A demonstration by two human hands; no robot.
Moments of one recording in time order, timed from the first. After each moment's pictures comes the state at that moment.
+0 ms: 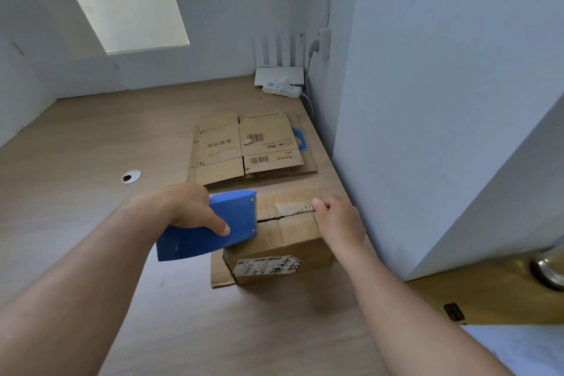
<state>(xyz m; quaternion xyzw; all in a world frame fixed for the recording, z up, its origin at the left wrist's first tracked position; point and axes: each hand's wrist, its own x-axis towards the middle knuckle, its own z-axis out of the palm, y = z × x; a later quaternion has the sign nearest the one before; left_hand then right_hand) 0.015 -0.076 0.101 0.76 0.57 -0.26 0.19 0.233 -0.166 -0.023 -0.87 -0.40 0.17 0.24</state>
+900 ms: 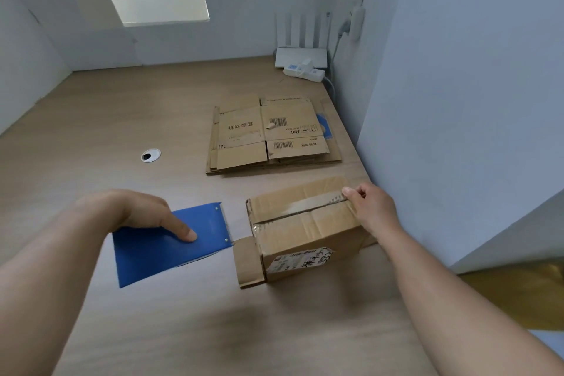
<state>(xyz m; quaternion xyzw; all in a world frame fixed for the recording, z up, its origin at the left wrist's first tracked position) -0.097 -0.046 0.084 0.61 0.62 -0.29 0.39 0.245 -0.154 -0.024 -0.83 -0.43 0.21 0.30</state>
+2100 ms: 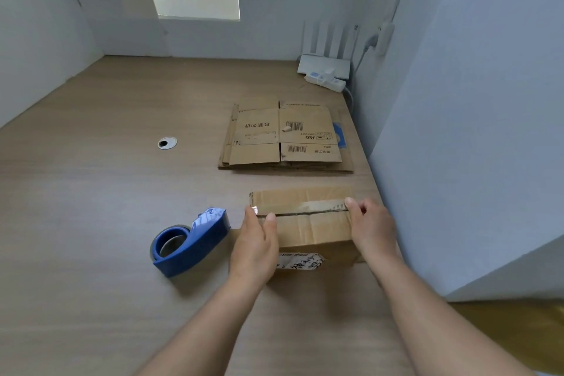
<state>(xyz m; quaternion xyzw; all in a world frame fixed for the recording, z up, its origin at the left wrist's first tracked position) 0.023 -0.158 -0.011 0.60 0.64 0.24 0.41 0.221 -0.157 -0.032 -0.84 -0.42 0.14 0.31</state>
